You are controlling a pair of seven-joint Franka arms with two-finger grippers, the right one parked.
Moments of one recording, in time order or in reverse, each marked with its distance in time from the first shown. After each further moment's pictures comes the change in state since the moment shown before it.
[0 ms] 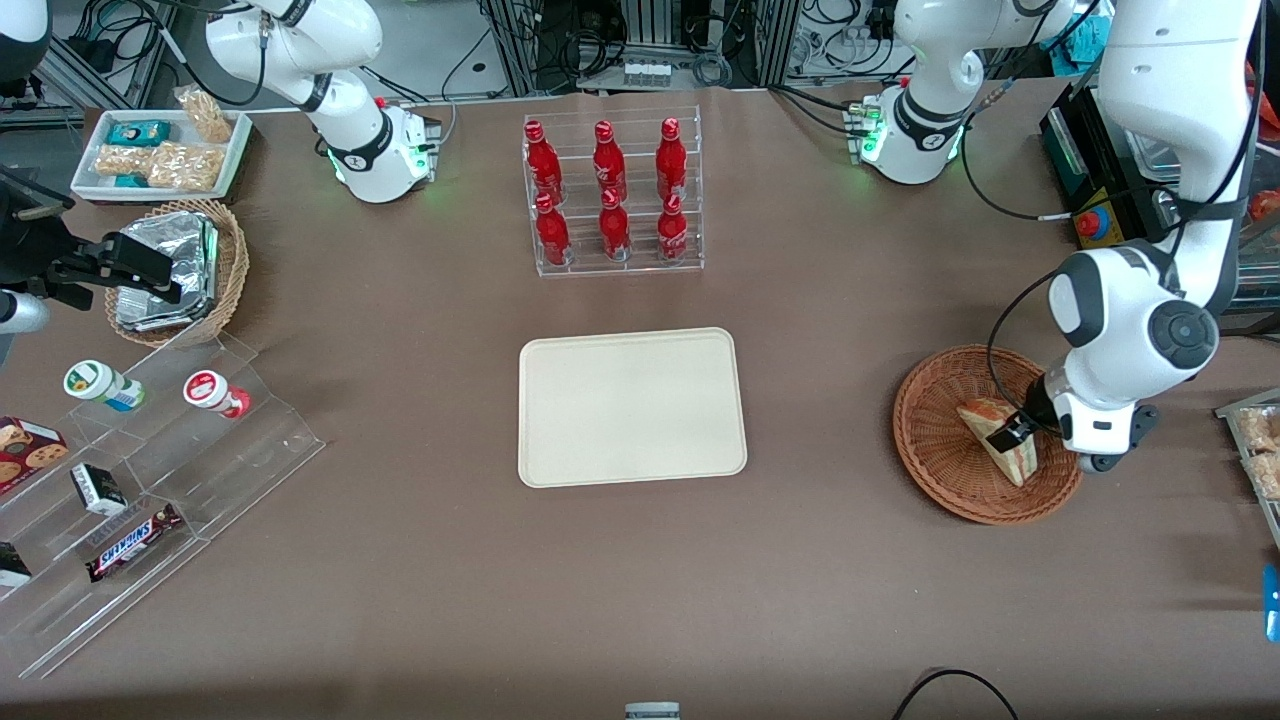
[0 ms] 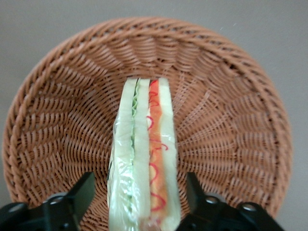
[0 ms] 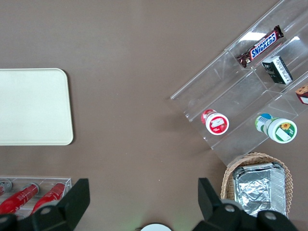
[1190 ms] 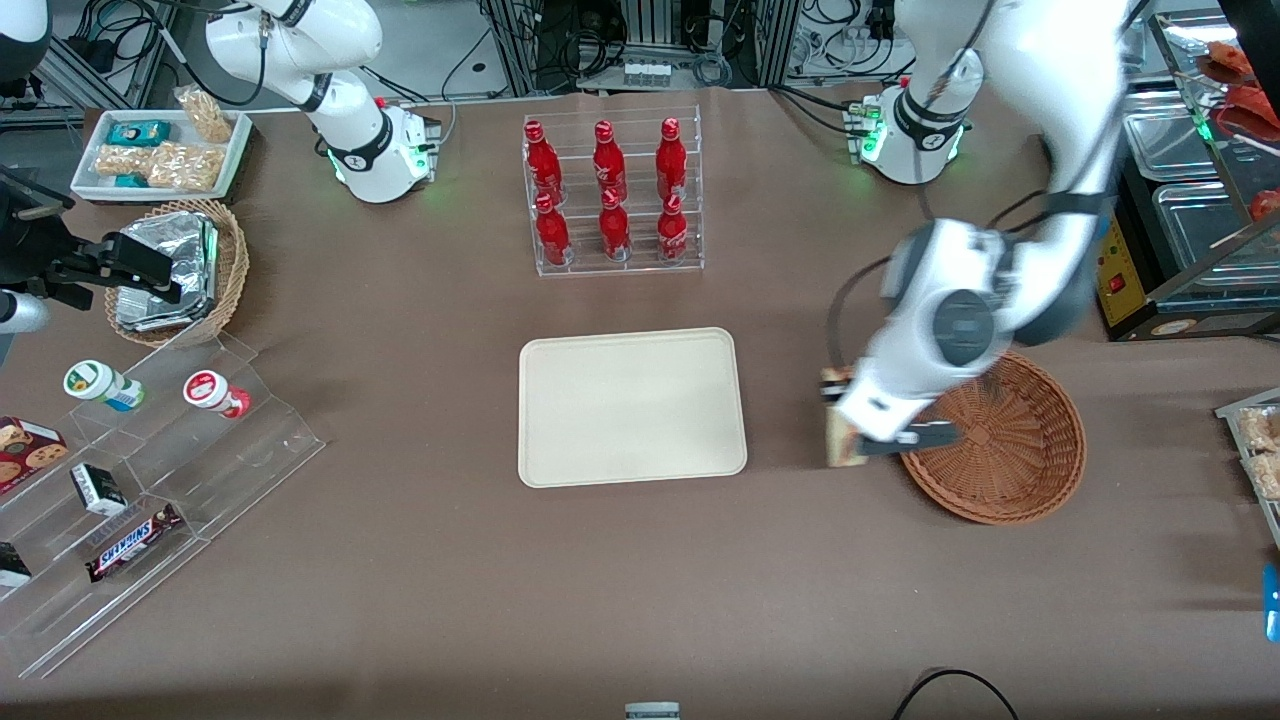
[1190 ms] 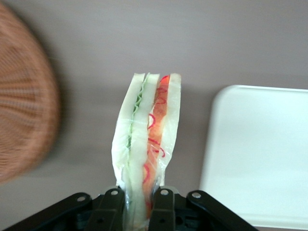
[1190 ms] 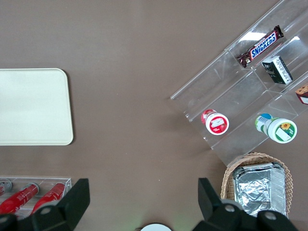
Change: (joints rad) arm -0.422 0.064 -0.100 0.349 -0.004 -0.376 0.039
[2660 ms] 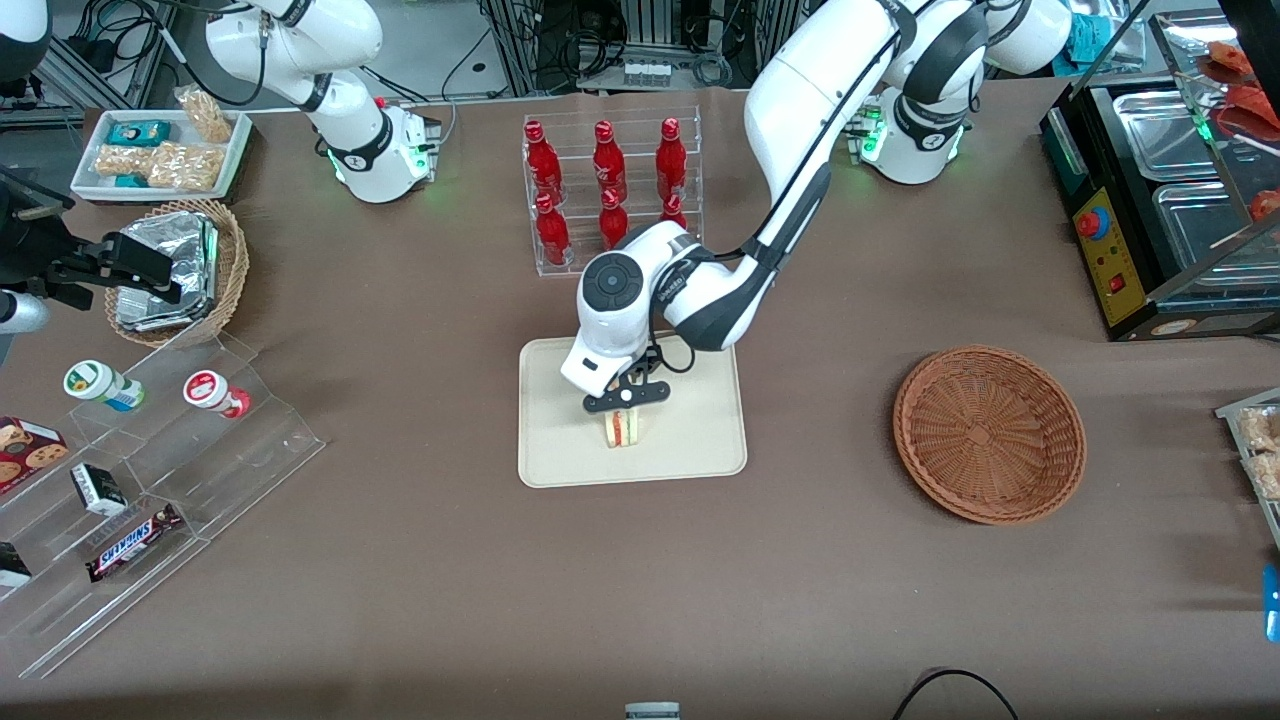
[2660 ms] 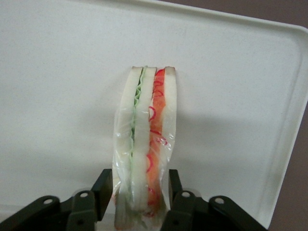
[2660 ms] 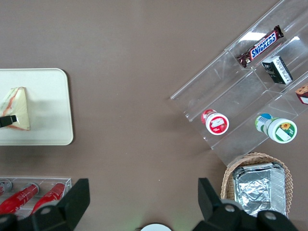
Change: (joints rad) arm -0.404 0.407 0.005 0.415 0.011 0.131 -0.460
